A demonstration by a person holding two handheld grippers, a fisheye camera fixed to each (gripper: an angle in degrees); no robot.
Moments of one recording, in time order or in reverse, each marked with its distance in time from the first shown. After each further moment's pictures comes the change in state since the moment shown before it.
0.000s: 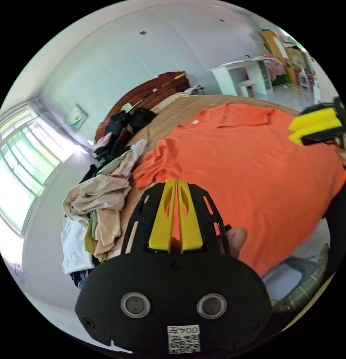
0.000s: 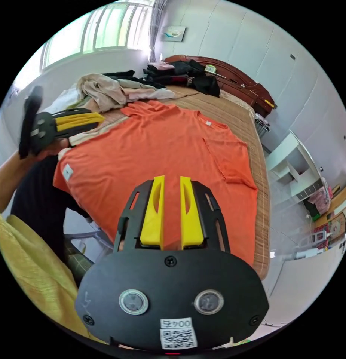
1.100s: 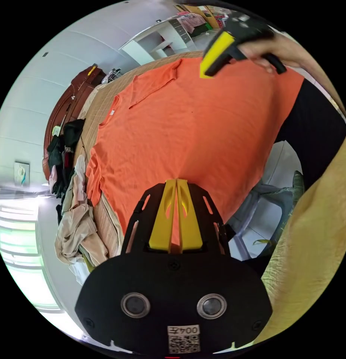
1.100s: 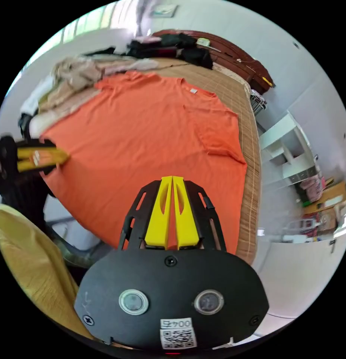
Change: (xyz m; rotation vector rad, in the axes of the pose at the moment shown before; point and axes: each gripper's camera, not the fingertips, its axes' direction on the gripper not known) left arm 0.276 0.090 -0.035 -0.123 0.286 0.589; right arm -0.119 0.028 0.175 -0.279 0.195 -0.039
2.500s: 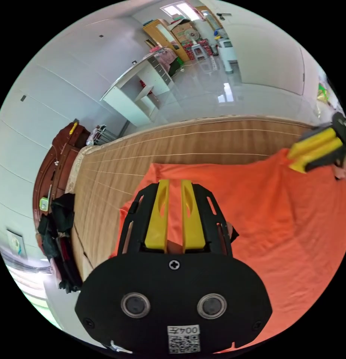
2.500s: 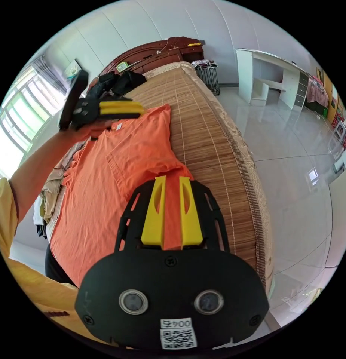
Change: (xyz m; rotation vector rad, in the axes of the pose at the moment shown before) left arm -0.089 -0.244 0.244 0.372 0.078 0.301; right arm 0.221 0.054 0.313 0.212 -0.415 0.681
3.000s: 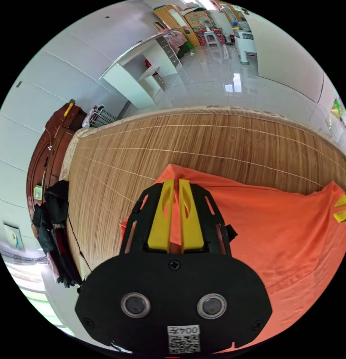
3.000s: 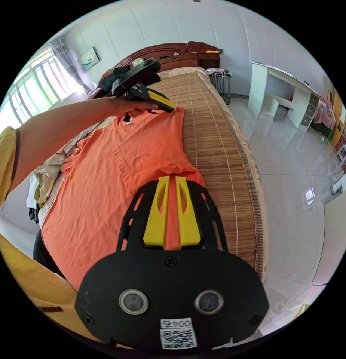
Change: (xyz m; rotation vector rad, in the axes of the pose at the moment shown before) left arm -0.099 -0.011 0.185 -0.191 -0.073 -0.065; right arm -0.011 0.001 0.034 -0.021 0.034 -0.116
